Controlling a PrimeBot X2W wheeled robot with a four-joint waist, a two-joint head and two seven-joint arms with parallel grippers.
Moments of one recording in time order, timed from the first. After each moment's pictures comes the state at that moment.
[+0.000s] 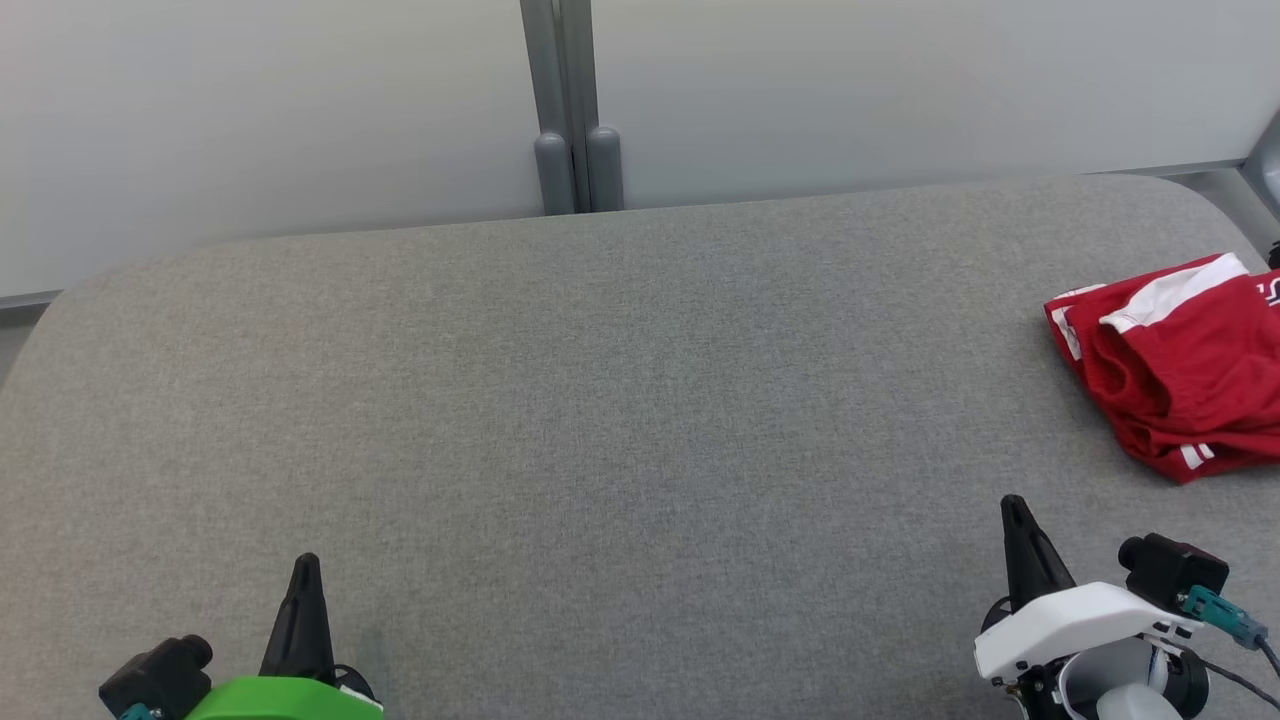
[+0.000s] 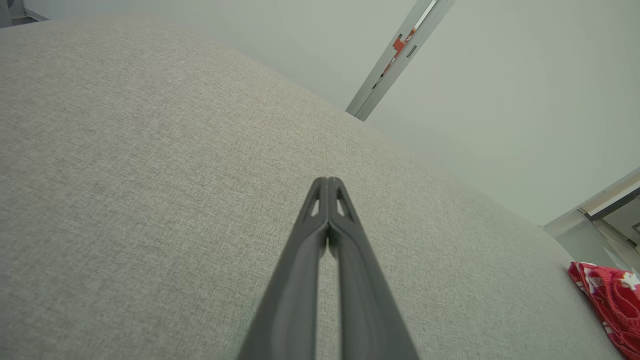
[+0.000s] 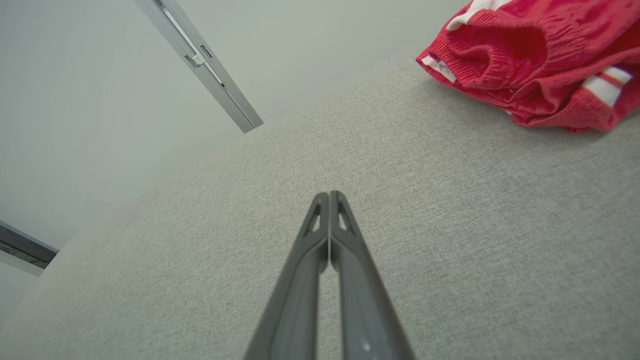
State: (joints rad) left arm 0.04 0.04 0.02 0.29 -0.62 -0.13 -0.17; right arm -0.06 -0.04 -0.02 0.36 0.49 0.13 -0.16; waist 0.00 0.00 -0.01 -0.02
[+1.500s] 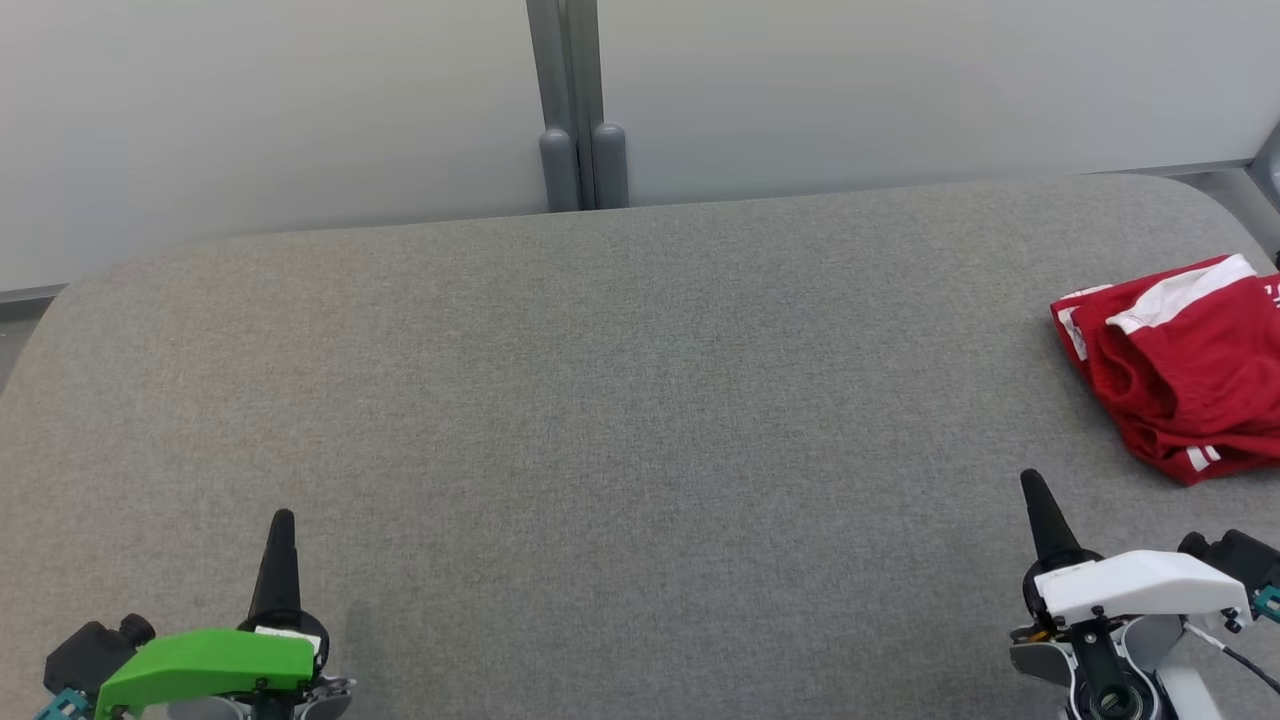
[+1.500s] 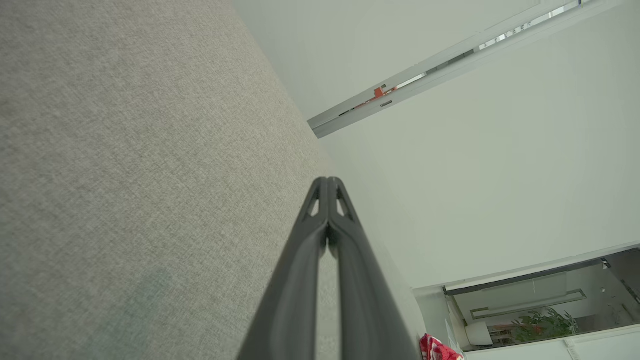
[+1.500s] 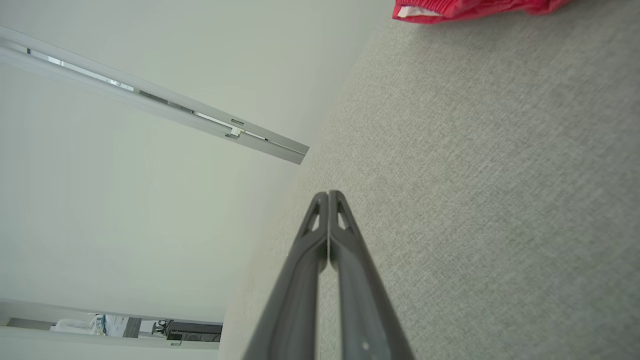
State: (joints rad) left arm -0.04 0.05 0.07 0.26 -1.16 -0.13 -0.02; right arm -0.08 -0.04 -0.07 0.30 1.10 0.13 -0.01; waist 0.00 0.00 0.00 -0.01
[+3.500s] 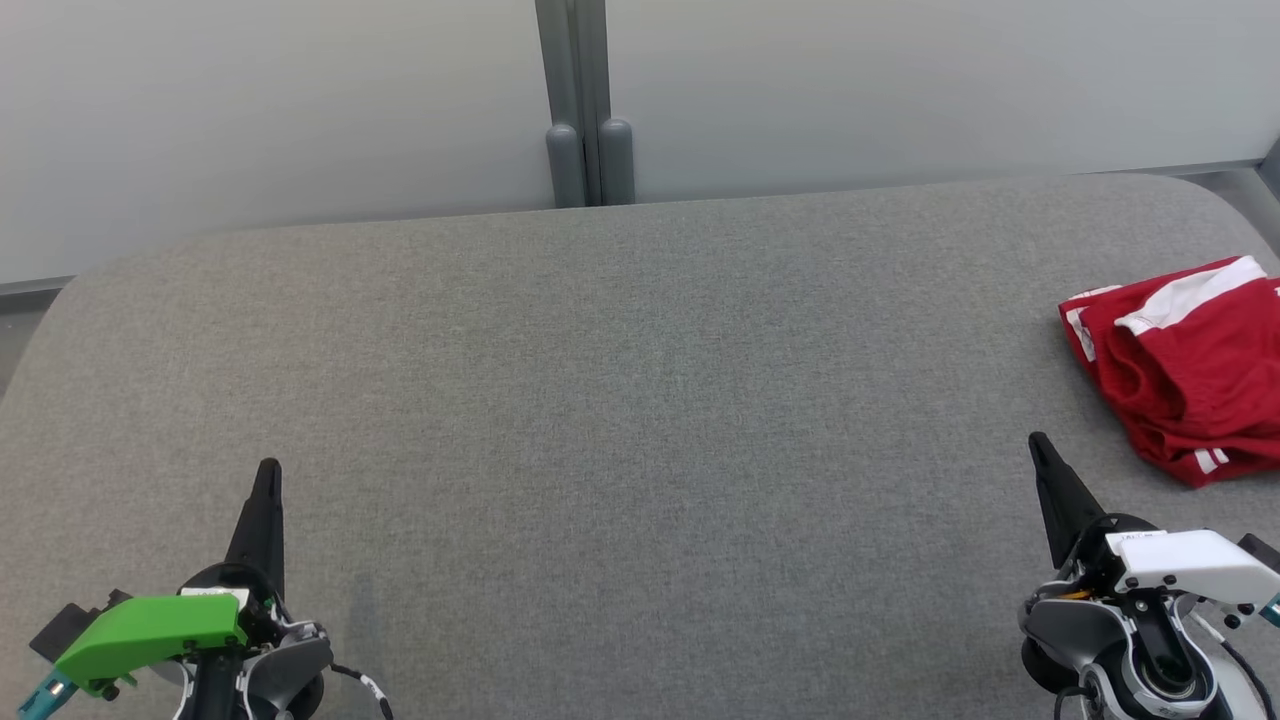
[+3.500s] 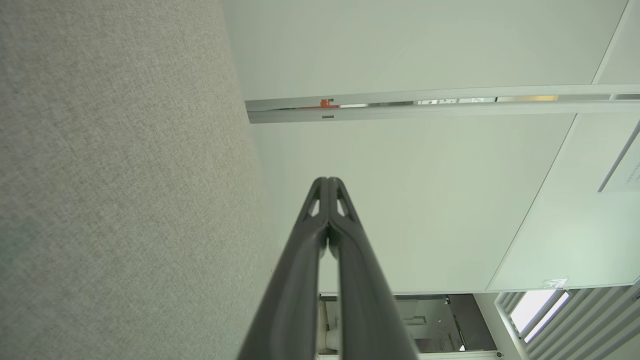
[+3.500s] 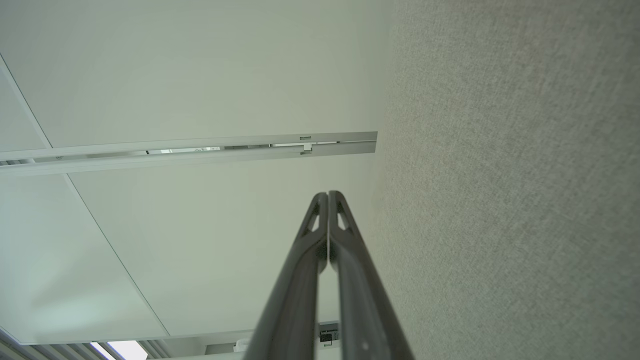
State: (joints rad) left arm -0.10 0.05 0.11 0.25 -1.61 -0.13 0.11; right arm -0.11 -0.05 -0.11 0.25 1.61 0.13 0.11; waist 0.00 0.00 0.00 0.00
